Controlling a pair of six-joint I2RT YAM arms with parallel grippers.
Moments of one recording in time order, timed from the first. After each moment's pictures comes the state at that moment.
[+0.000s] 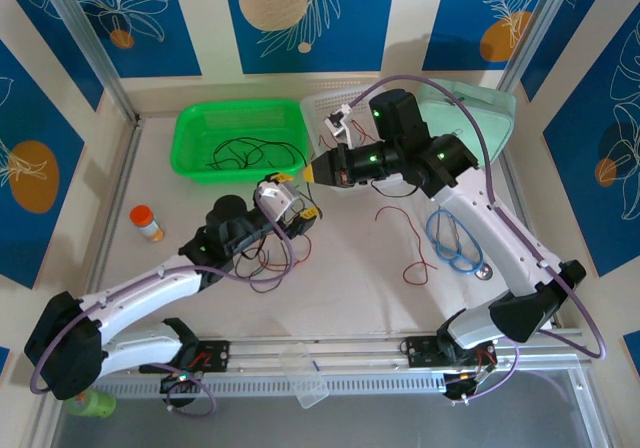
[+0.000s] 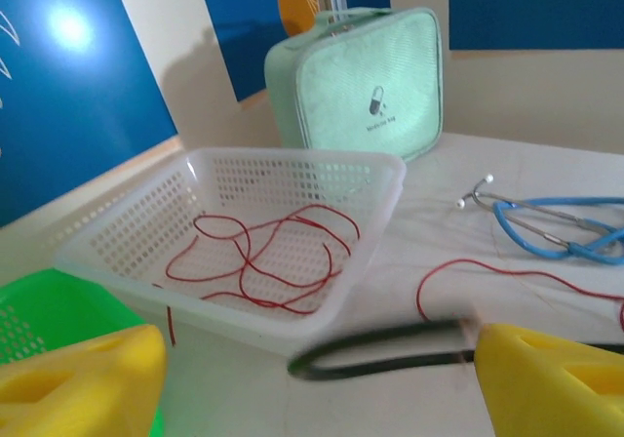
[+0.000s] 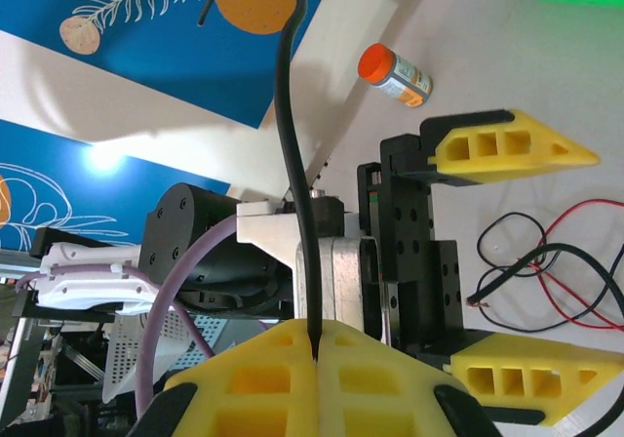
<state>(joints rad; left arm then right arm) -0.74 1.12 0.63 0.40 0.10 0.21 0.64 1.44 1.69 -0.85 -0.75 0.58</state>
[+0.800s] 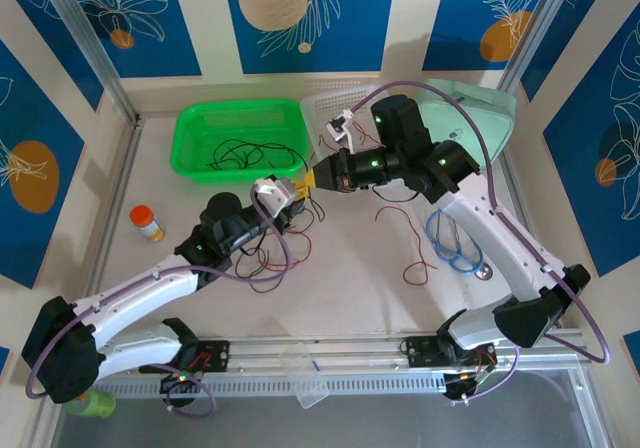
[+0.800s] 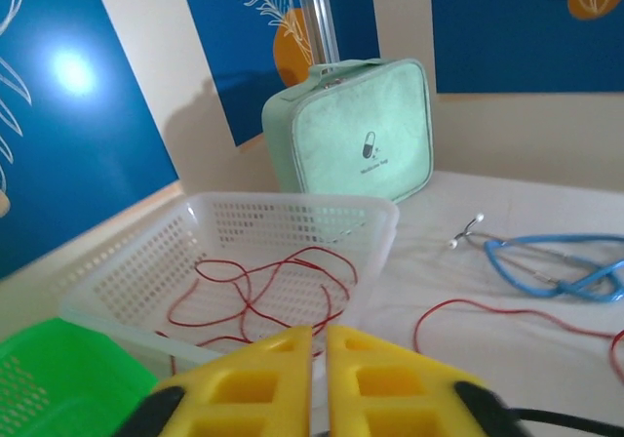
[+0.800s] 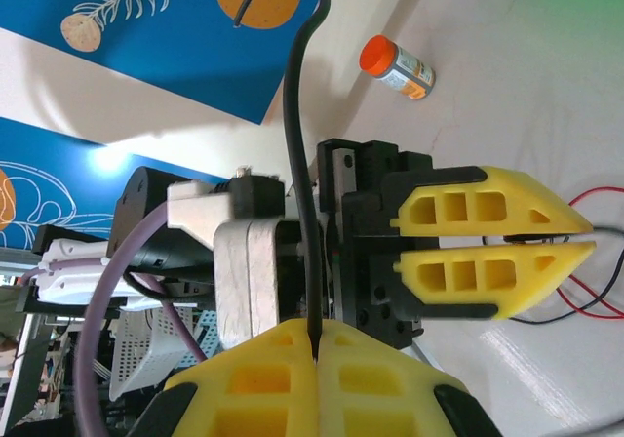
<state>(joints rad) -0.74 1.09 0.66 0.40 0.13 0.22 0.64 1.40 1.64 -0.83 -0.75 0.60</state>
